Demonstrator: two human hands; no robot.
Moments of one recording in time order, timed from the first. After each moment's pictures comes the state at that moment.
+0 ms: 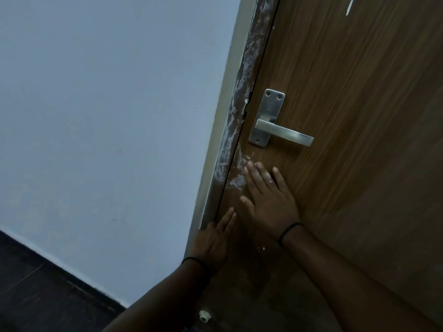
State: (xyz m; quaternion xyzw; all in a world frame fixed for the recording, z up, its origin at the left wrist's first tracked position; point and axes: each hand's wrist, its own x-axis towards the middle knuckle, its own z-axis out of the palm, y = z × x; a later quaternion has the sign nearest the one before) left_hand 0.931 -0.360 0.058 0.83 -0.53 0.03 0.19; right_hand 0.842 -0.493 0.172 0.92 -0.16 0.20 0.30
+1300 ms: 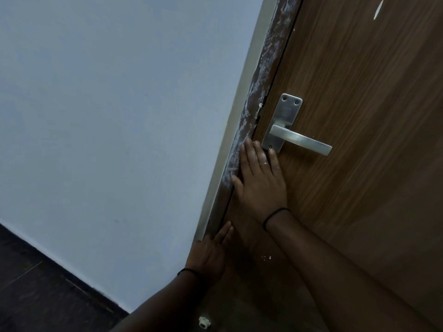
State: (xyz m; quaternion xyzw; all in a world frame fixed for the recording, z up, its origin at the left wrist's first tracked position) left_hand 0.949 -0.356 0.025 0.83 -0.52 -0.01 0.17; right_hand 0.905 -0.473 0.199 0.89 -0.18 0.29 0.31
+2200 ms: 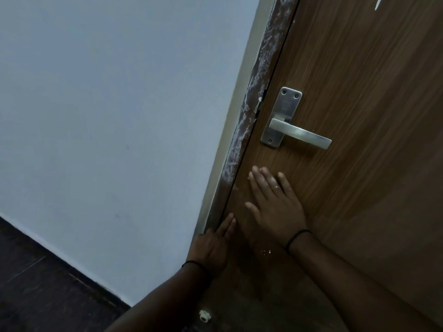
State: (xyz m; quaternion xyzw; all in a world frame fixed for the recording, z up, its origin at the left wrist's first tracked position) left_hand 0.944 -0.362 0.028 0.84 -0.51 0.00 0.18; right_hand 0.850 -0.503 0.159 0.92 -0.14 0.21 0.31
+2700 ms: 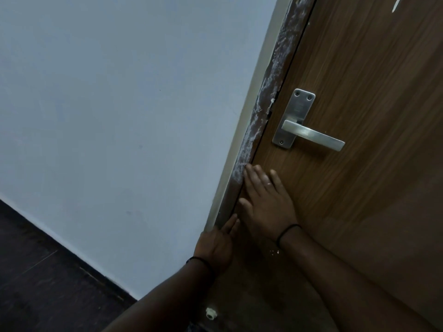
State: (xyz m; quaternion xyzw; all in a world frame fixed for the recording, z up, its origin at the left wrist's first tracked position) left_hand 0.951 -0.350 0.037 0.86 -0.49 0.00 0.15; right_hand 0.882 -0.480 0.155 0.93 -0.13 0.18 0.29
